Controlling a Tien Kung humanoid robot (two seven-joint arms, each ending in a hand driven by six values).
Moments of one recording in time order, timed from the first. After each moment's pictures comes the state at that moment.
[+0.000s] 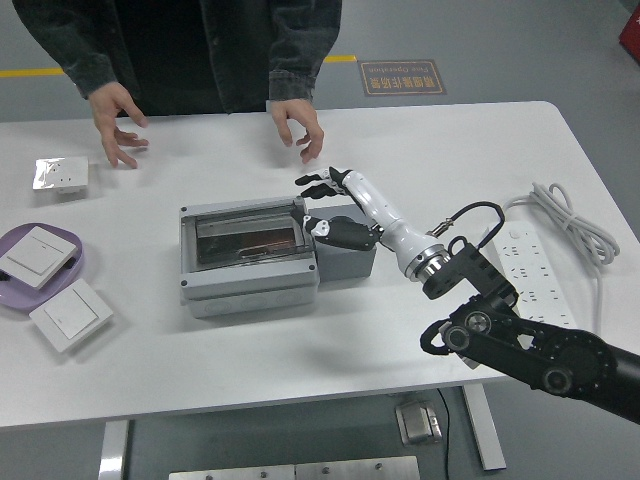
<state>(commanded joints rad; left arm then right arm) 0.01 0.27 -0.03 -0.28 0.00 0.06 0.00 0.55 -0.37 0.54 1.51 -1.25 -0.51 -0.01</state>
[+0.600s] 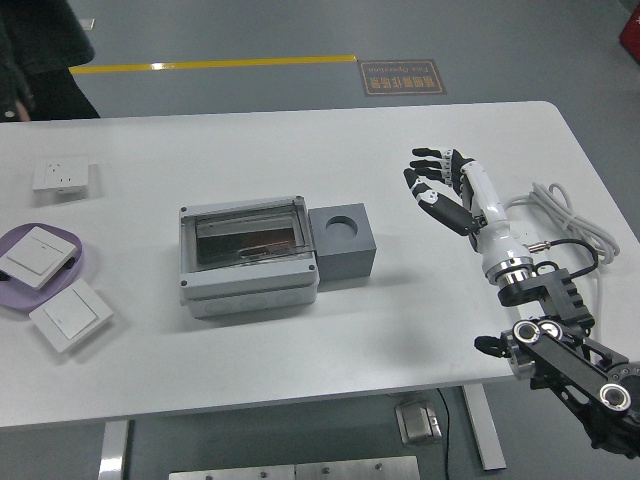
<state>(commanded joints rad) 0.02 0.26 -0.04 -0.28 0.01 0.07 -0.02 0.24 -0.38 0.90 1.49 -1.08 -0.53 0.19</state>
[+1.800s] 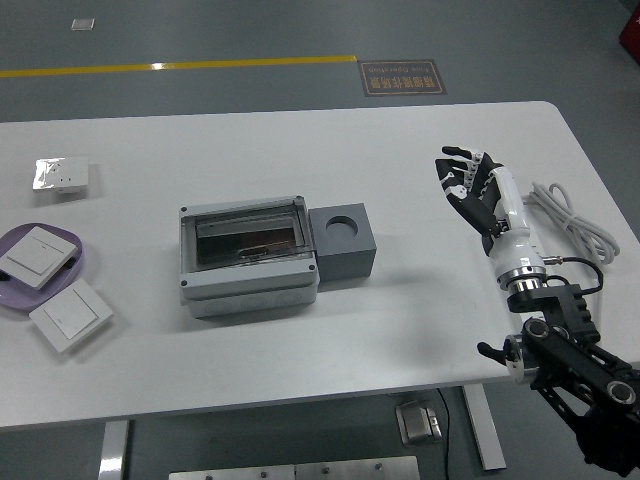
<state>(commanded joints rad) 0.00 0.30 -0.04 -0.28 0.02 0.06 -0.01 0.22 -0.36 0.92 1.45 -0.90 -0.53 0.34</state>
